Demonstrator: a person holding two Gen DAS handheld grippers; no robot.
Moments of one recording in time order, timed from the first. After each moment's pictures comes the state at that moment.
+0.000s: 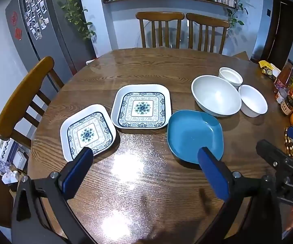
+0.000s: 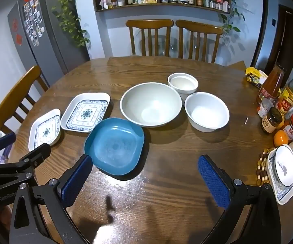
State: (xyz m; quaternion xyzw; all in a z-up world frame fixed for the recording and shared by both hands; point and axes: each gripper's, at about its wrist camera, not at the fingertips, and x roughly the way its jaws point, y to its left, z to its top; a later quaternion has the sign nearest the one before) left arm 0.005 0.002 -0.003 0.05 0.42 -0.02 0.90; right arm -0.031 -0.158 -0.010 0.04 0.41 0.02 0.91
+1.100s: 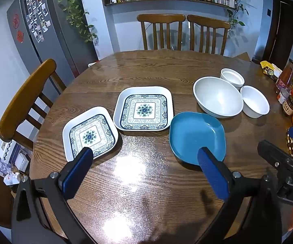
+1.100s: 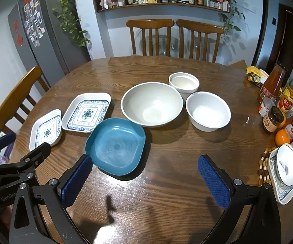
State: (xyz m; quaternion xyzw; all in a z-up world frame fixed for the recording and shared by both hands) left arm 0.004 0.002 -0.002 0.06 0.42 -0.01 0.91; right arm -0.031 -0.158 -0.013 0.04 0.41 0.02 0.91
